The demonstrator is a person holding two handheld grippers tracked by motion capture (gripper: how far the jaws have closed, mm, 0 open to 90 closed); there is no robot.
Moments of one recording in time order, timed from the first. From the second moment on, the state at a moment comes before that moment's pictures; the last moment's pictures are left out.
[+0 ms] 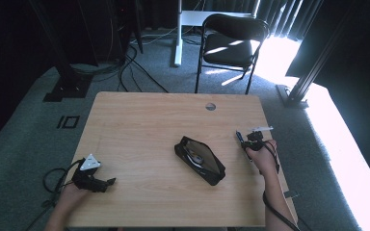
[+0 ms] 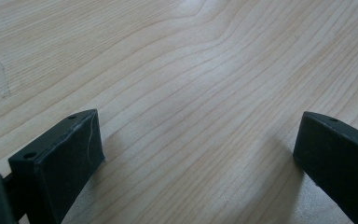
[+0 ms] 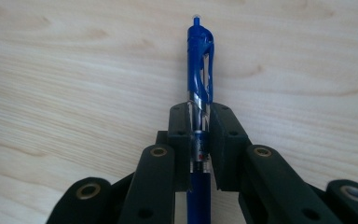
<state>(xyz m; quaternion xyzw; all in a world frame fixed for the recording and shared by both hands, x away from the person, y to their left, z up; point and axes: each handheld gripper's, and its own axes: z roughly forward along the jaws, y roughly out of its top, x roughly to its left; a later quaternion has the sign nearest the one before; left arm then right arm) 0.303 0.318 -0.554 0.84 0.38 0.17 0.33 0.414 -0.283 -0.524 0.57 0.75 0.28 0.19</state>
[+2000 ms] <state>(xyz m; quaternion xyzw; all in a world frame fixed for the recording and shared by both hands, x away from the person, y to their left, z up) 0.303 0.318 -0.554 0.84 0.38 0.17 0.33 0.366 -0.127 -0.481 0.36 0.88 0.30 0.08</state>
